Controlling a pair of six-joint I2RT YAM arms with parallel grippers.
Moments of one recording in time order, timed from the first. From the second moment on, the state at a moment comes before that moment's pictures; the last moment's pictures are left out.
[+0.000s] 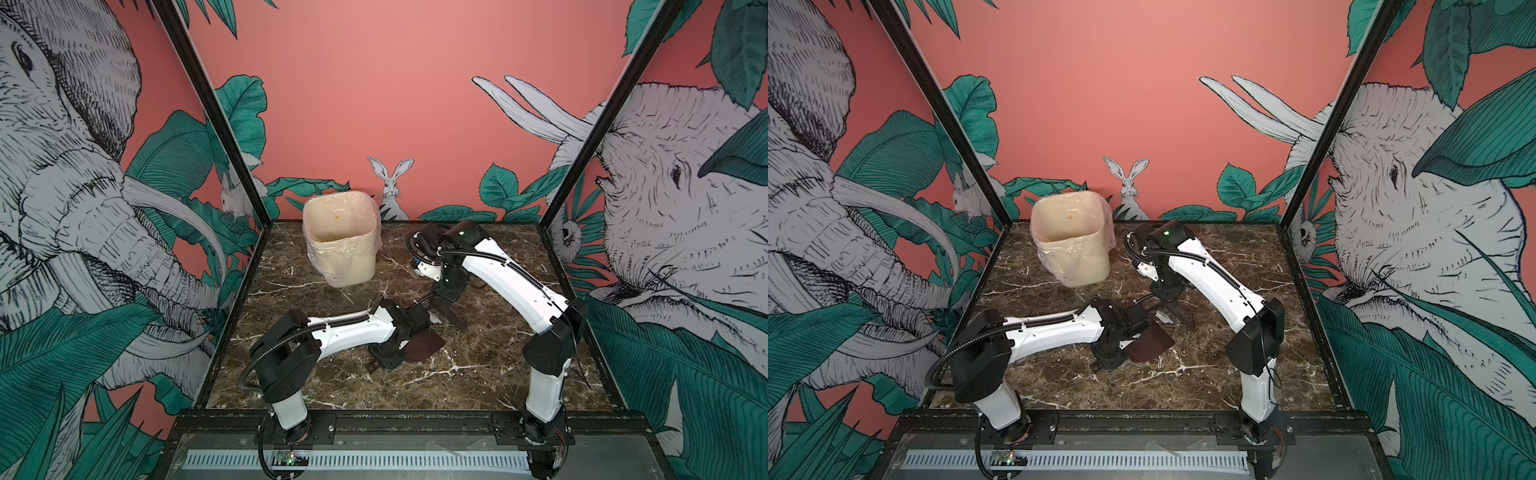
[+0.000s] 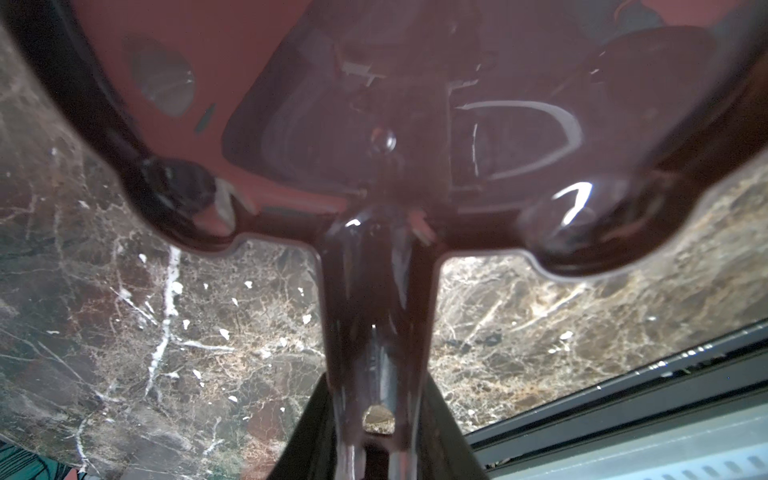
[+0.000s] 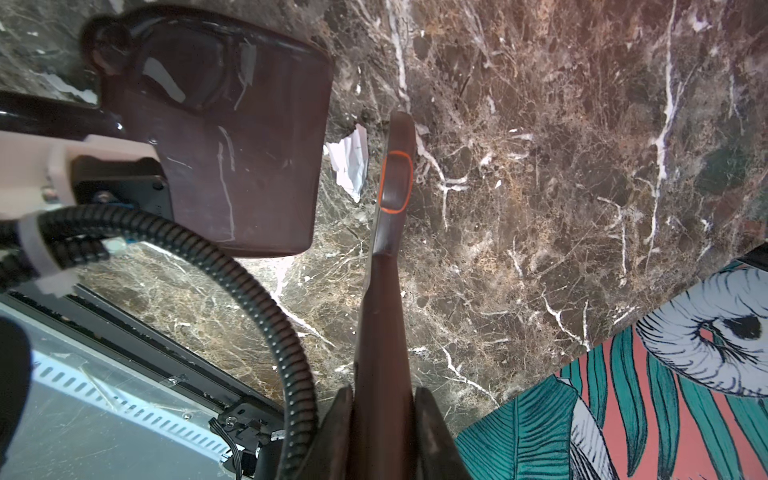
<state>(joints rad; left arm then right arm) -1.05 1.71 1.17 -1.12 -0.10 -0.15 0.74 1.90 2.04 -1.67 0.20 -0.23</state>
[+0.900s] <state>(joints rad) -1.05 1.71 1.16 -1.11 -0.12 -0.14 0.70 1.80 2.00 -1.68 -0.03 -0.21</state>
